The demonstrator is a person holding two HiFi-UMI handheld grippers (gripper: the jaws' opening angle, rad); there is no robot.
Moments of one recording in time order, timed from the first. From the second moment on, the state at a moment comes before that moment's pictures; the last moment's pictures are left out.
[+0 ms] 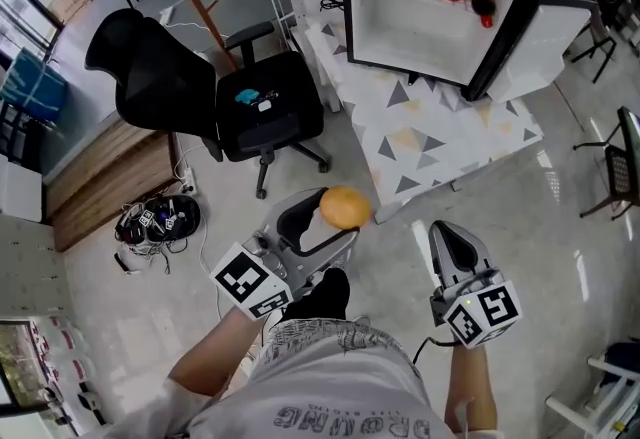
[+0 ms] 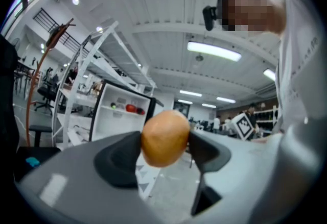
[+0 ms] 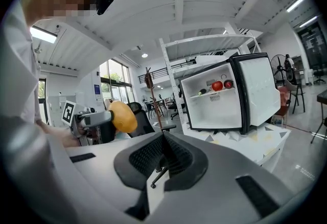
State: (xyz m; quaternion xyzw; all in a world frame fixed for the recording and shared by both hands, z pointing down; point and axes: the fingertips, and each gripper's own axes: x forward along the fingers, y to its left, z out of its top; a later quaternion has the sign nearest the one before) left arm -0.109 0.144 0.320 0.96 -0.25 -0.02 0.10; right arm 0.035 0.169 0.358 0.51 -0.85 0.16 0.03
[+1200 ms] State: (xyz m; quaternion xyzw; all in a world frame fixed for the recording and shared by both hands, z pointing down) left arm -0.129 -0.048 0.323 0.97 -0.21 -0.01 0.12; right arm 0.013 -0.010 0.354 0.54 -0.82 0.18 0.04
